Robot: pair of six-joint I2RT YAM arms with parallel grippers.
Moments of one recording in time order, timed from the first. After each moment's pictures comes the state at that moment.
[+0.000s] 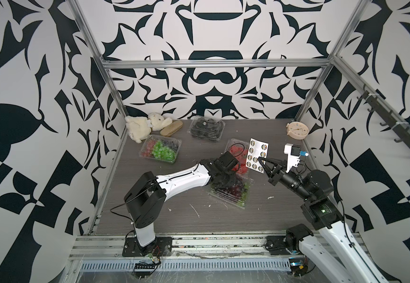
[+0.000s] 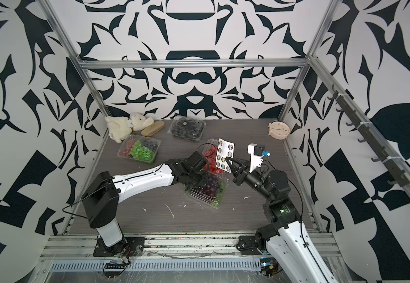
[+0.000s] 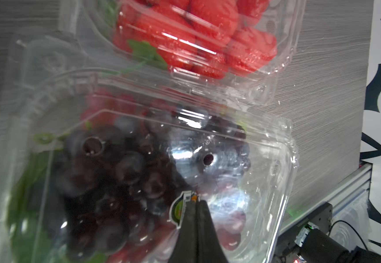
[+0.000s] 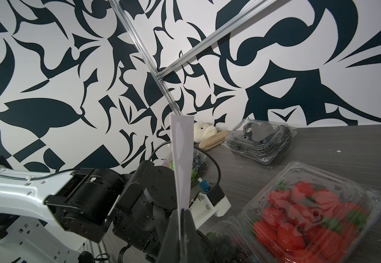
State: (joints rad) left arm -0.98 1.77 1.32 -0.58 0.09 -0.85; right arm 0.31 0.57 0.59 0.03 -0.50 0.56
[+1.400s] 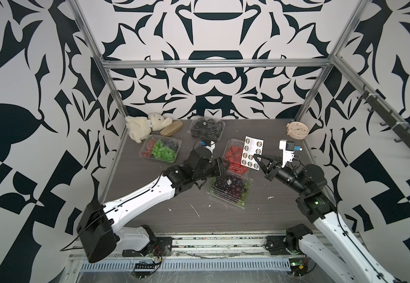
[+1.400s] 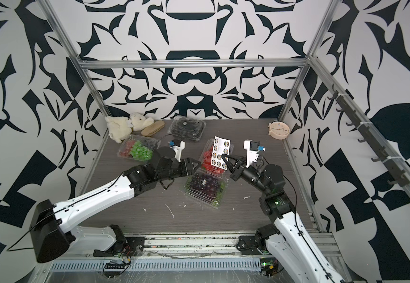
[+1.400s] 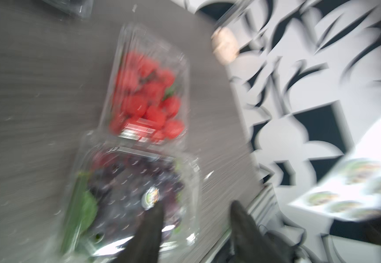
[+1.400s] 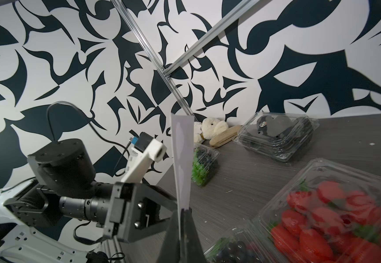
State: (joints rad) left arm -0.88 1.26 1.00 -0.16 0.09 -0.87; right arm 0.31 0.70 0.59 0.19 -0.57 0.67
